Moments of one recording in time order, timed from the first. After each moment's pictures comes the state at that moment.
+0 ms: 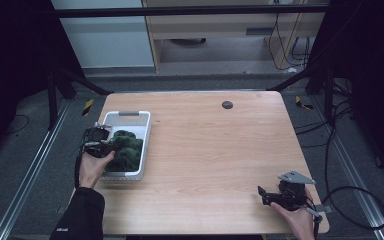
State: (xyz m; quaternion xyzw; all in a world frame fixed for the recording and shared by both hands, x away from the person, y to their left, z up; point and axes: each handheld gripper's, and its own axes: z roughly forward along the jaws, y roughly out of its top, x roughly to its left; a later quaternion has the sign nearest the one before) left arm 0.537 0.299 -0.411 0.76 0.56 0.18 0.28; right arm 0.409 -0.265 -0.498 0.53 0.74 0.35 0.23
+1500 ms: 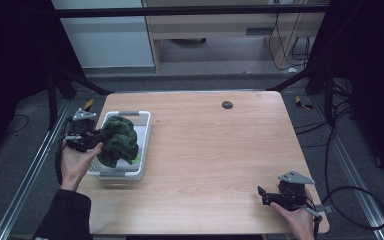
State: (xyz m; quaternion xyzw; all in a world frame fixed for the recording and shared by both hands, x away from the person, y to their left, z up) left arm 0.504 0.300 -0.333 0.76 0.50 0.23 0.35; right arm 0.408 -0.264 -0.498 0.53 0.74 0.35 0.23
